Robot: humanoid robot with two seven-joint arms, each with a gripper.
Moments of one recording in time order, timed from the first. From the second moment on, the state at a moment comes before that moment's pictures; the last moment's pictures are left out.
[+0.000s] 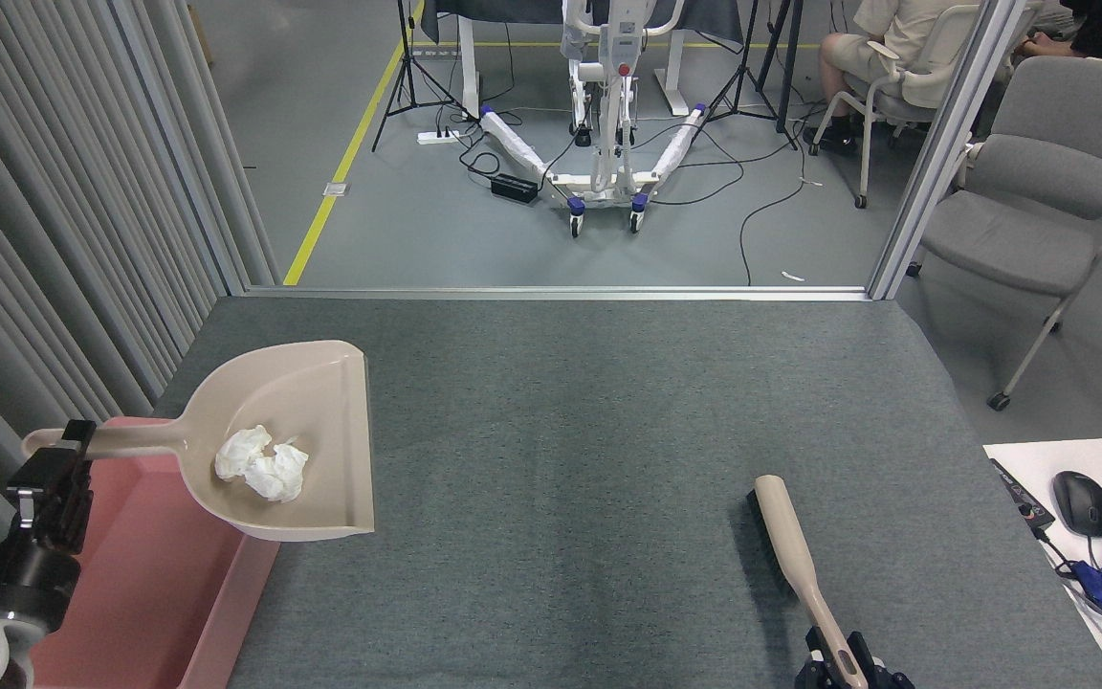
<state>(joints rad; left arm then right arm) -0.11 0.81 -0.36 -1.39 0.56 -0.36 0.32 0.26 -0.11 0.02 -1.52 1.19 -0.04 -0.12</state>
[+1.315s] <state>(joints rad) 0.06 0.98 -0.13 -0.99 0.53 -0.65 0.19 0.33 -0.12 -0.02 -1.72 1.19 -0.01 -0.23</state>
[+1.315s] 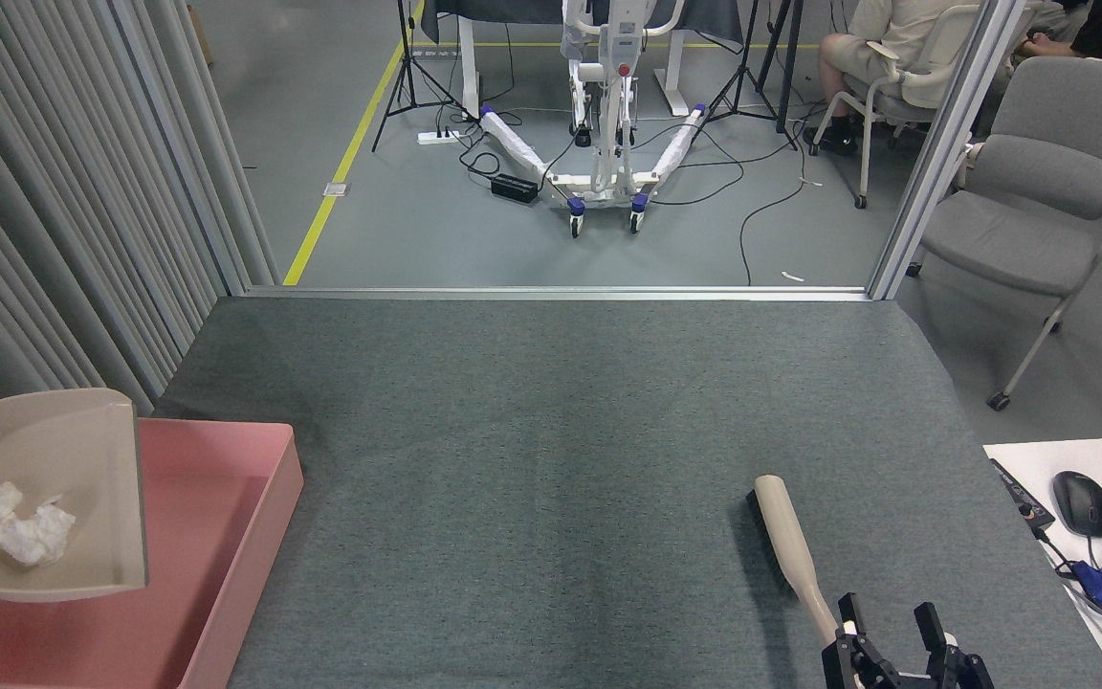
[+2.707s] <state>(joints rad) -0.06 0.94 -0.08 -1.05 0.38 -0.66 0.19 0.32 -0.16 -0.11 -1.76 1.31 0.01 -0.17</state>
